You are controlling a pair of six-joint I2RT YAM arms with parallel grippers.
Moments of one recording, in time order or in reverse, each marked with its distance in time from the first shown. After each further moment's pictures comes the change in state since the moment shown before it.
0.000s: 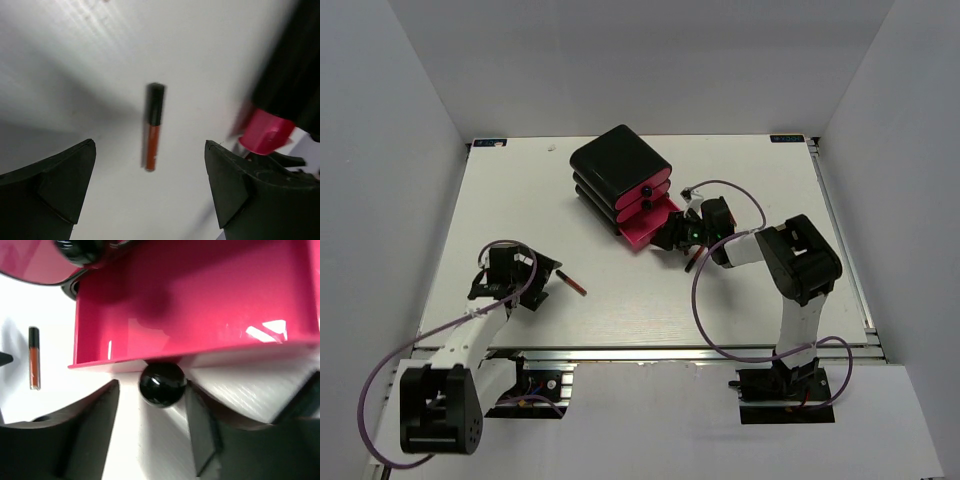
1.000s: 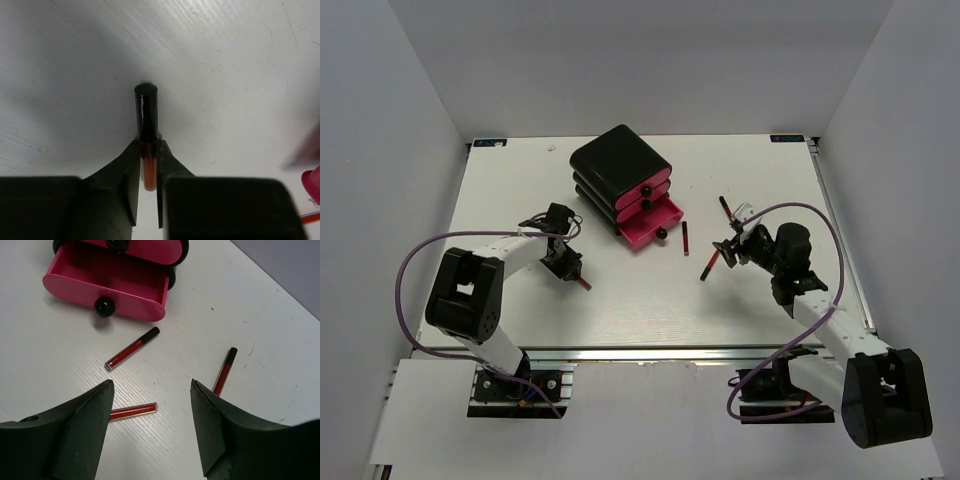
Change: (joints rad) left arm -0.286 0.665 0.484 -0.293 -0.192 -0.019; right arm -0.252 -0.911 -0.417 -0.295 -0.006 -0.870
